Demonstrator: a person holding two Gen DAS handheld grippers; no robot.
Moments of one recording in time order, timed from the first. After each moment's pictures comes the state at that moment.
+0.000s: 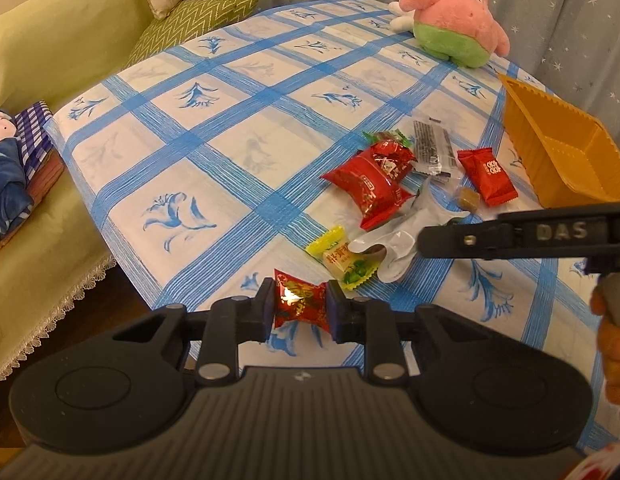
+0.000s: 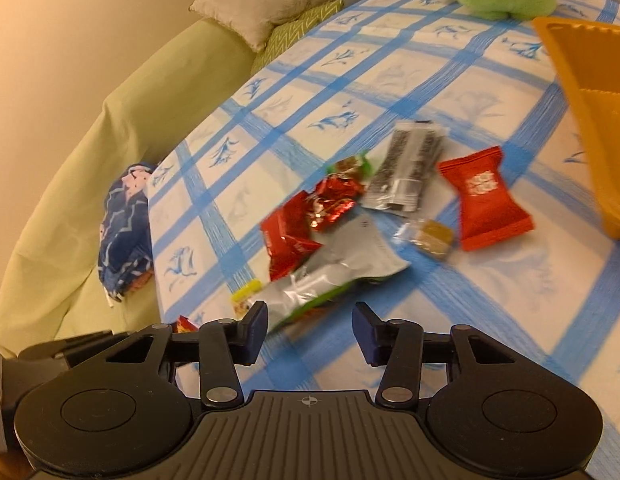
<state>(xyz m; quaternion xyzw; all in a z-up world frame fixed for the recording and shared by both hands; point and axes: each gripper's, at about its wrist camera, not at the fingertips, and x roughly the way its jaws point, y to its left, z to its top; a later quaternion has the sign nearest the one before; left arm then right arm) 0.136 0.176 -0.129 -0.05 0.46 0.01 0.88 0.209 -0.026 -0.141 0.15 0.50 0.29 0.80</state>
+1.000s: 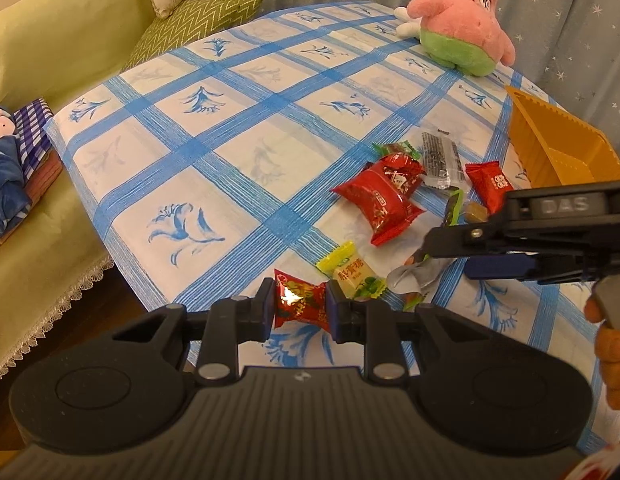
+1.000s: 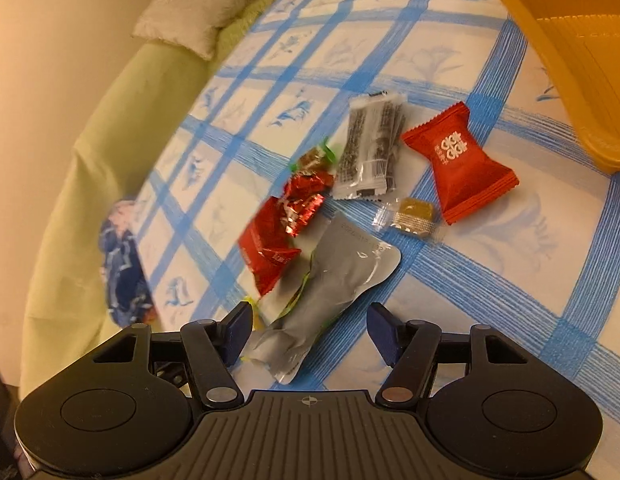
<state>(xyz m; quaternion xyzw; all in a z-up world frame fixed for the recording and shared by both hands) 0.145 0.185 -0.127 -0.06 0.46 0.01 0.88 0.230 -0.036 -0.150 0.24 0.55 0.22 0.77</state>
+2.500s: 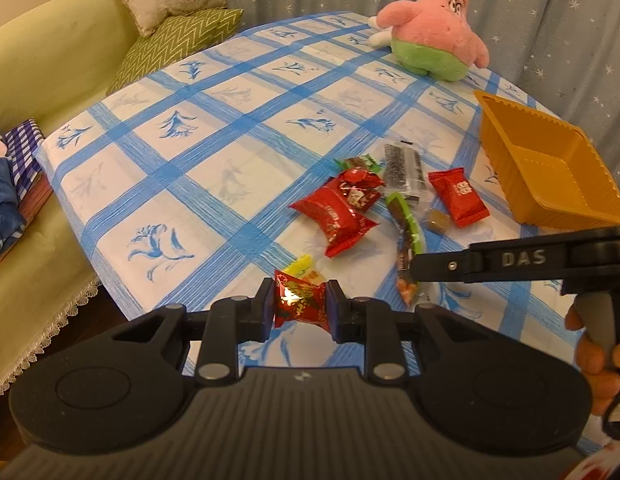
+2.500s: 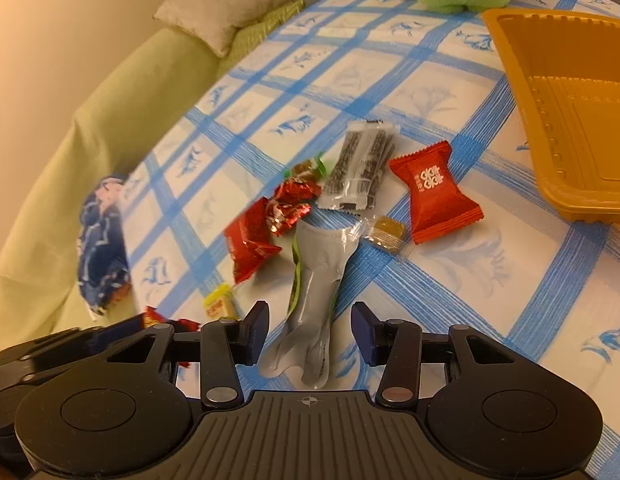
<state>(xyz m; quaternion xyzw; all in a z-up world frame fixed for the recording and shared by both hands) 0.142 0.160 -0.107 -0.05 0.45 0.00 0.89 0.213 -0.041 -0.137 0.15 0.52 0.23 0.80</state>
